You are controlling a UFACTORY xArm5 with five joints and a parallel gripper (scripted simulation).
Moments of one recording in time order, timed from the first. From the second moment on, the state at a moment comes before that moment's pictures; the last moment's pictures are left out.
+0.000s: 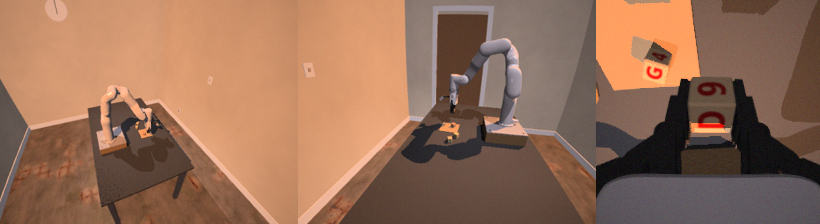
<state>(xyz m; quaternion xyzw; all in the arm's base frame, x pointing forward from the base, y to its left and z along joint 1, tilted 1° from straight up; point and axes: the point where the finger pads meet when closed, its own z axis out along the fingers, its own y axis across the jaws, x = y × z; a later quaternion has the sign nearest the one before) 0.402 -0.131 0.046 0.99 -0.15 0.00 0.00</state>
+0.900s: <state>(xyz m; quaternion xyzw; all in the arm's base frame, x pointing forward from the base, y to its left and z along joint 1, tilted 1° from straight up) 0.419 -0.066 0.046 0.88 -0.47 0.00 0.00</state>
